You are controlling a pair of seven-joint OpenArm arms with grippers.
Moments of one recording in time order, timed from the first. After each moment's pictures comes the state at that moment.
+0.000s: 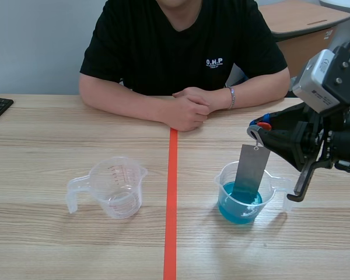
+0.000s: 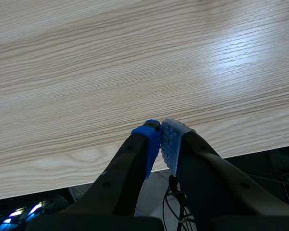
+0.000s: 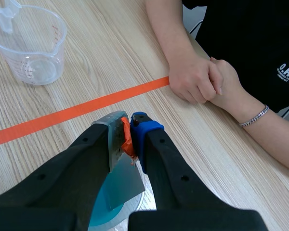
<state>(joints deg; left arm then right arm) 65.3 -25.9 -13.8 103.1 -13.0 -4.5 -11.0 -12.7 35.8 -1.7 100.5 3.3 44.9 6.9</state>
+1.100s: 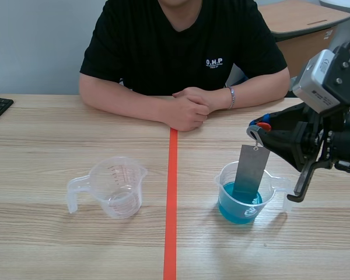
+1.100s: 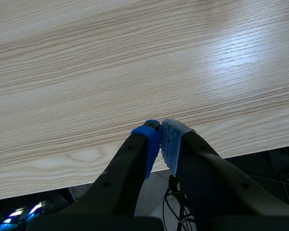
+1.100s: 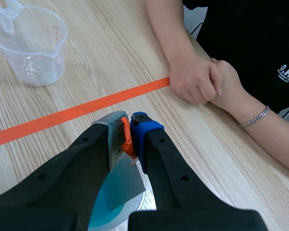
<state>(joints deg) 65.3 -25.9 -13.8 103.1 -13.0 -4.5 -11.0 -12.7 35.8 -1.7 100.5 3.3 44.9 7.2</state>
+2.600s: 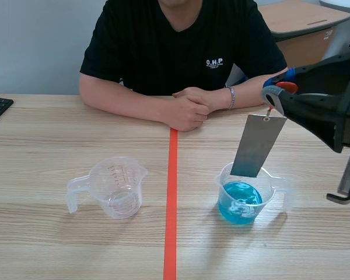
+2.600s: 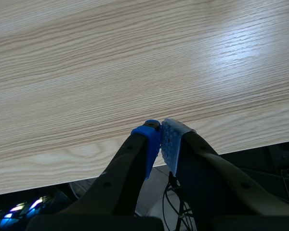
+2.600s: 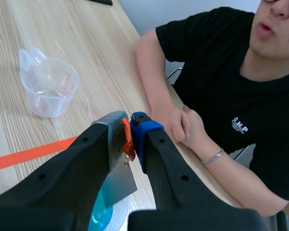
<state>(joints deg) 65.3 -25.9 -13.8 103.1 -13.0 -4.5 -9.7 -29.1 35.9 14.7 124.8 4.6 45.4 7.8</state>
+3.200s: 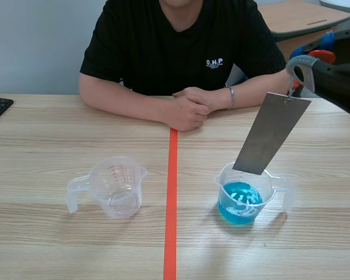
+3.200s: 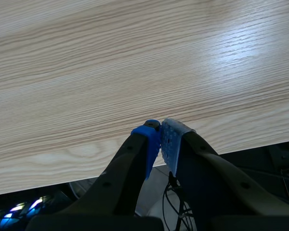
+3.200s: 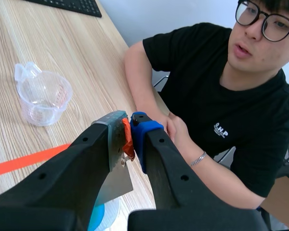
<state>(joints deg) 65.3 -25.9 -13.8 103.1 -13.0 -4.5 -9.7 -36.5 35.9 24.7 131.8 10.3 45.4 7.6</state>
